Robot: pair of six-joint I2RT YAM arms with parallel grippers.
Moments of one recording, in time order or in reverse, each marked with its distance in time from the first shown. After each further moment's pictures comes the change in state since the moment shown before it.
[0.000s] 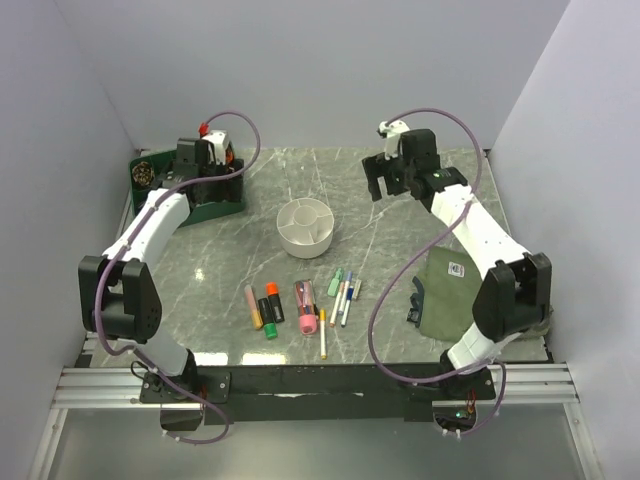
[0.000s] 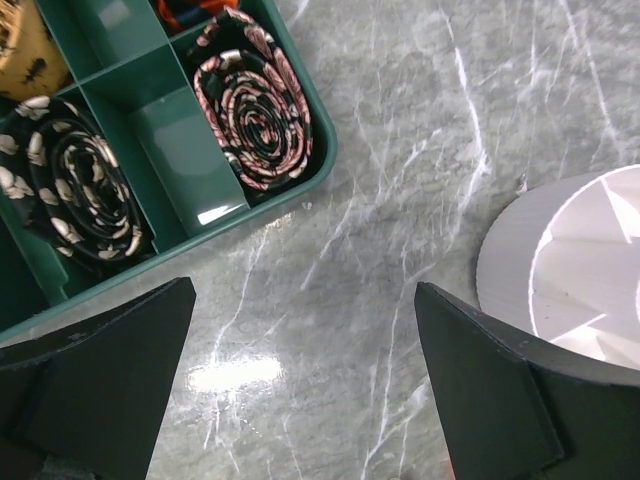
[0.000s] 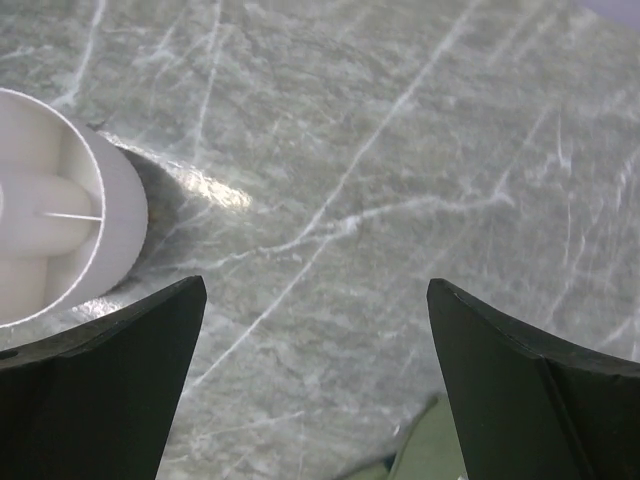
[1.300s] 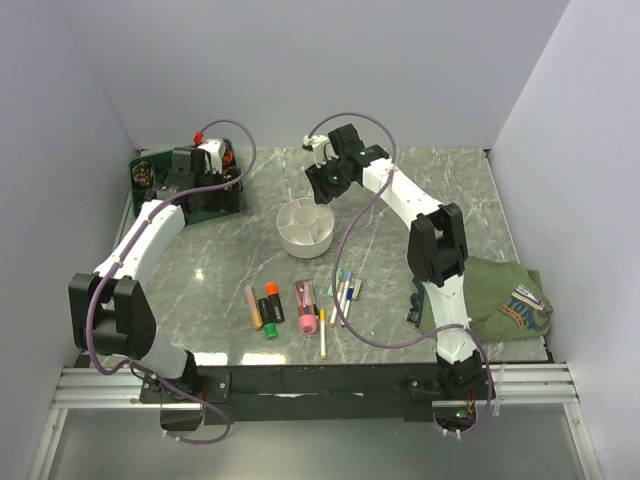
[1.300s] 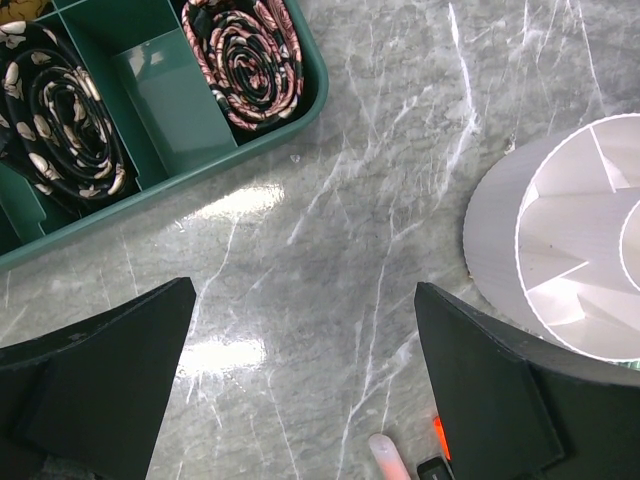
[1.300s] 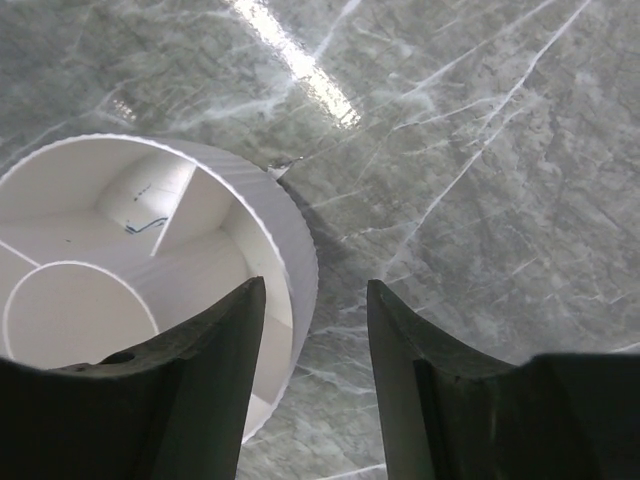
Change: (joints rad) left arm -0.003 -0.093 -0.087 -0.038 0.006 -0.042; right arm 0.179 0.642 0.639 -0.262 -0.288 -0.114
